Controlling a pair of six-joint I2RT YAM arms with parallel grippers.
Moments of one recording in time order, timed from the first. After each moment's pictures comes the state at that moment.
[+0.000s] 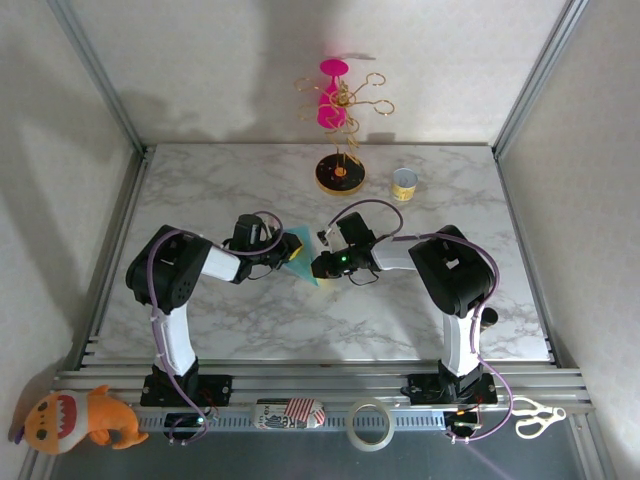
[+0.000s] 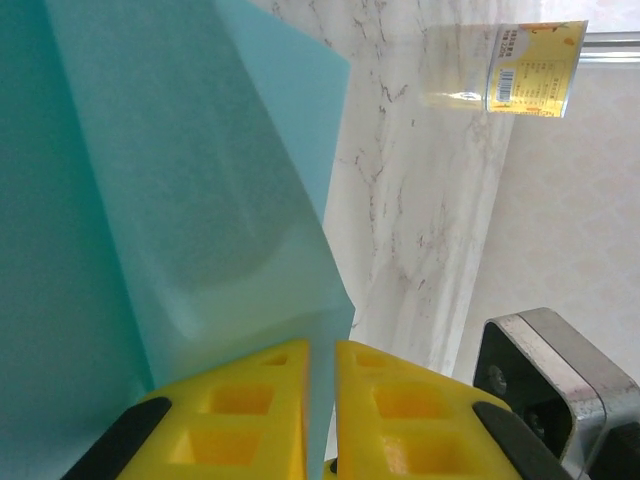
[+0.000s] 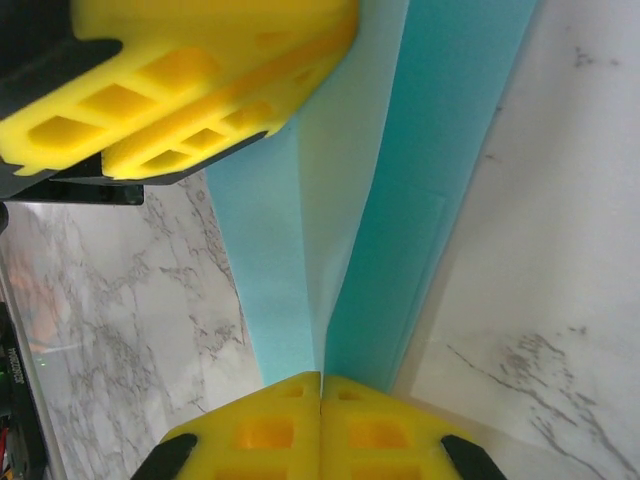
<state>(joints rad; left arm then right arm) -0.35 1.94 0.75 0.61 0.57 -1.18 0.63 1.97 1.01 0.00 -0.63 0.40</state>
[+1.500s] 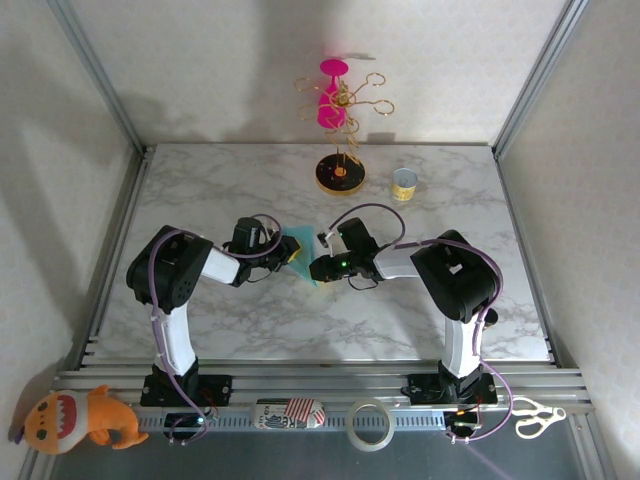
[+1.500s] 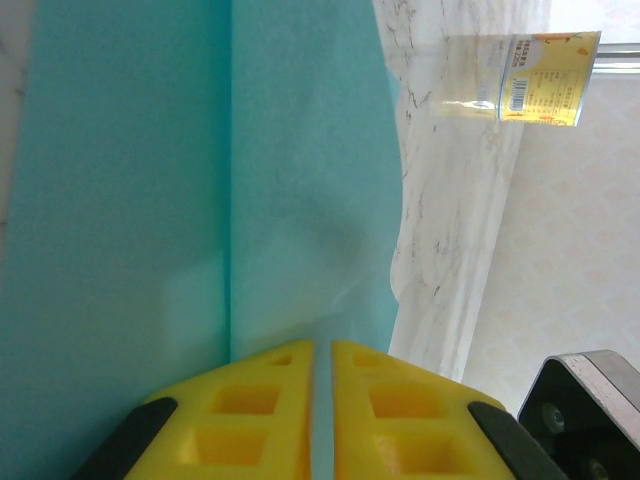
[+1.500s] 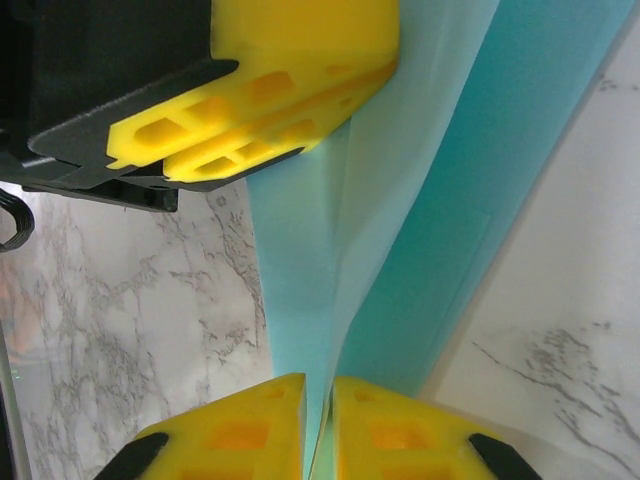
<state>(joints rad) -0.35 1.95 0.72 0.64 0.54 -1.18 0.66 1.93 0.92 0.15 -0.57 0.41</state>
